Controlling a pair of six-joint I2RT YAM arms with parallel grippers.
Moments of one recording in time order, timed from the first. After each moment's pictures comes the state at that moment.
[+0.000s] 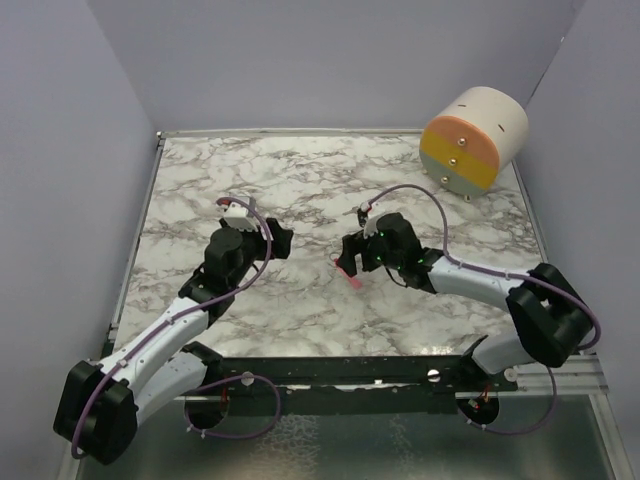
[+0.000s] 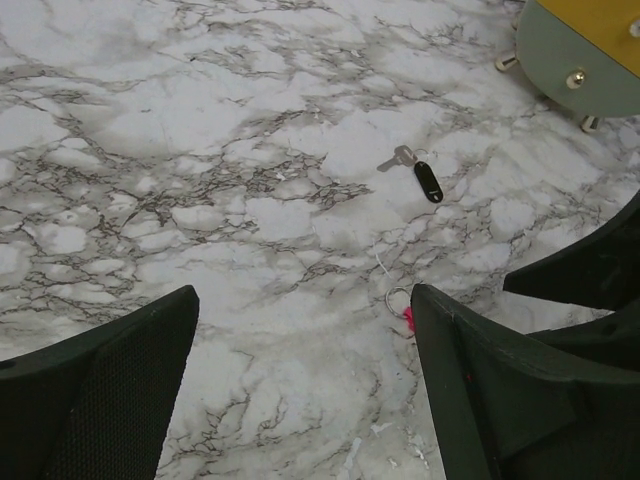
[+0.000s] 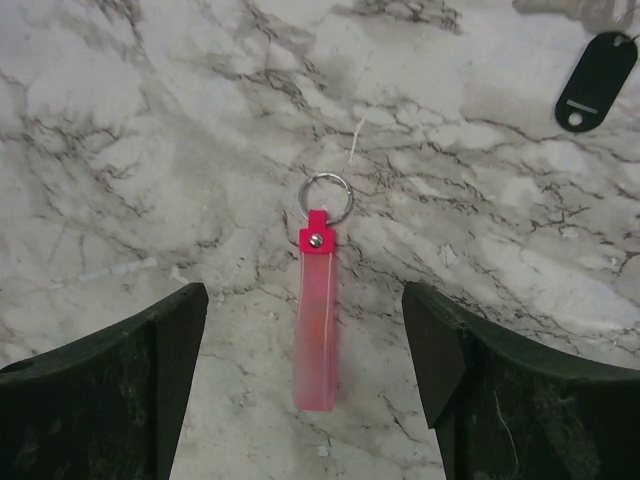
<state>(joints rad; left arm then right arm) -0.48 0.91 0.47 0.20 -0.10 -0.40 0.68 1.42 0.70 0.18 -0.10 0.25</state>
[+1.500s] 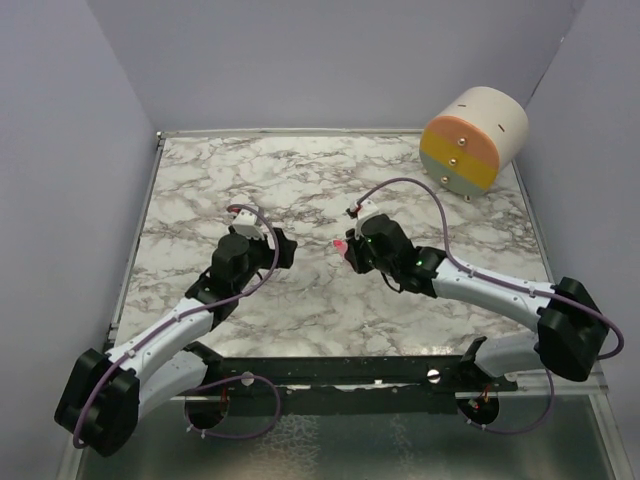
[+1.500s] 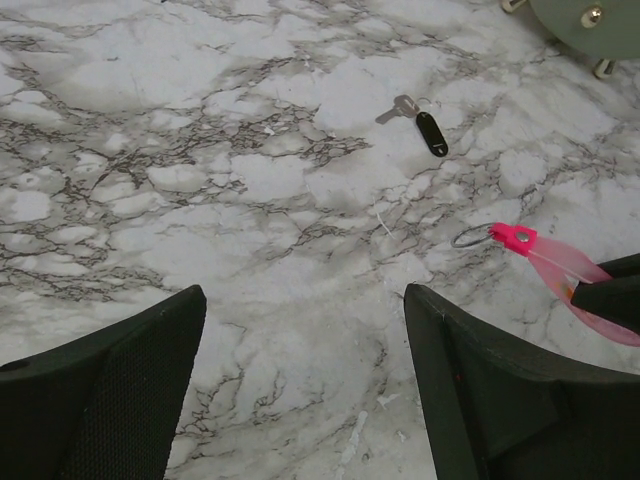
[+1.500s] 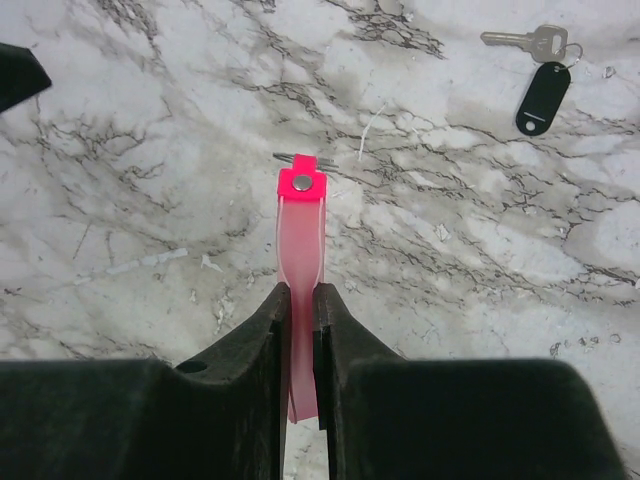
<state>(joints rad) -0.51 0.96 0.41 0.24 -0.08 -0.39 0.88 1.36 0.84 -0.11 0.20 0.27</state>
